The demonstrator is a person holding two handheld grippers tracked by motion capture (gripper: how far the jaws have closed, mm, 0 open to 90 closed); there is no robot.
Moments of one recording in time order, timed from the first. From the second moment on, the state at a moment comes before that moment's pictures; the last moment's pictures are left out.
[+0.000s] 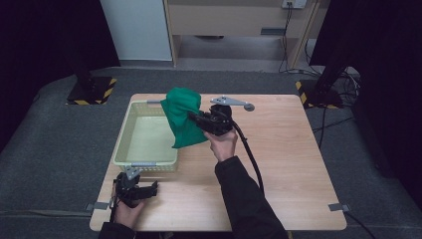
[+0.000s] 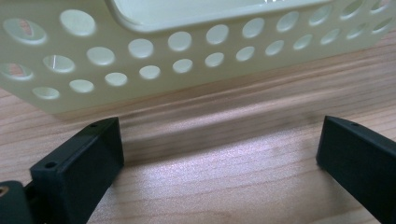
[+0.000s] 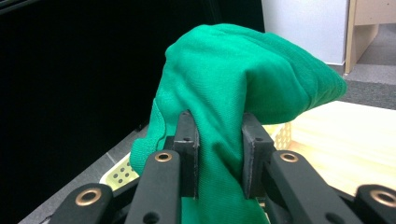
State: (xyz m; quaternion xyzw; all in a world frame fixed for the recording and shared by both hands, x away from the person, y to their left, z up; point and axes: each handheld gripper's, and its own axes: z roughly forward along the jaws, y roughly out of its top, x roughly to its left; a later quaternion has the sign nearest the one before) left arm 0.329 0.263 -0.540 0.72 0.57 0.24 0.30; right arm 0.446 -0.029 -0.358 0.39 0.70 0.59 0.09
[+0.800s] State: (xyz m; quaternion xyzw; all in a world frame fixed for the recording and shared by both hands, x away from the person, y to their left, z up) left arm 0.329 0.263 -0.540 0.72 0.57 0.24 0.30; right arm 0.457 0.005 -0.372 0.40 0.69 0.60 0.06
